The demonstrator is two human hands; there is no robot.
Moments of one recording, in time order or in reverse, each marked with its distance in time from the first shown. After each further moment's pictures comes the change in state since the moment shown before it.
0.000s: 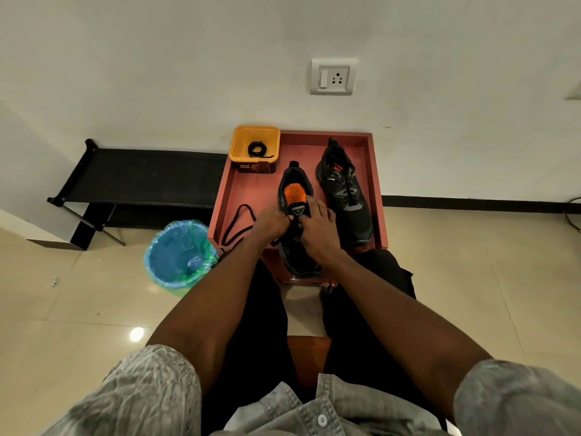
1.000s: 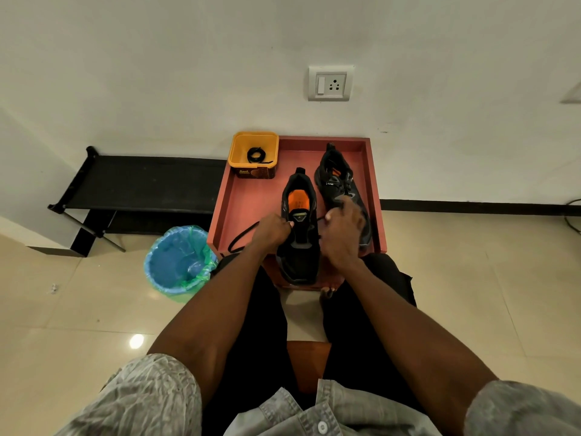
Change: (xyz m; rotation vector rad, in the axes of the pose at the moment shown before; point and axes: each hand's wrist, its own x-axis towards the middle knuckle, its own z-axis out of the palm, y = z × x) left_hand -0.002 -0.001 0.004 0.138 -0.008 0.027; right_hand -0.012 0.026 -0.013 0.231 0.303 0.324
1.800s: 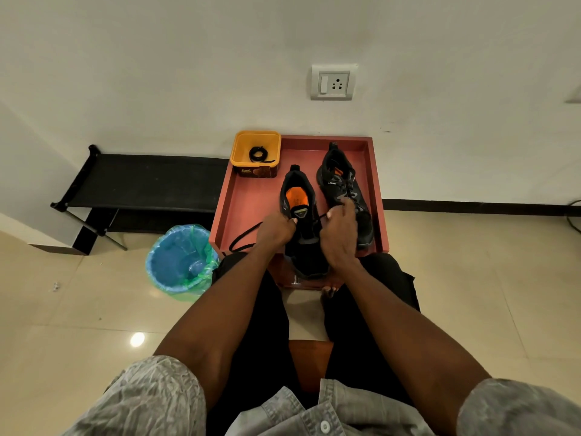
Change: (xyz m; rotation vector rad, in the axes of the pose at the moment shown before) left_hand -0.006 0.004 0.005 -0.092 0.079 -0.004; right_hand 0.002 -0.009 0.010 0.176 0.012 0.082
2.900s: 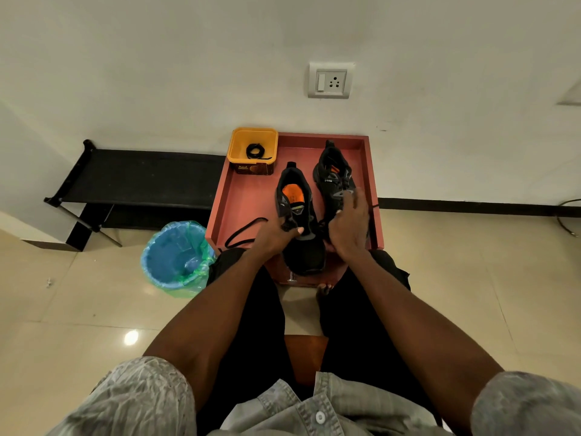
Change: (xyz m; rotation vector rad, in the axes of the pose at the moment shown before) left_hand -0.009 -0.025 0.011 -0.147 -0.164 0.135; right_hand 0.010 0.015 -0.022 -0.035 0.008 0.054
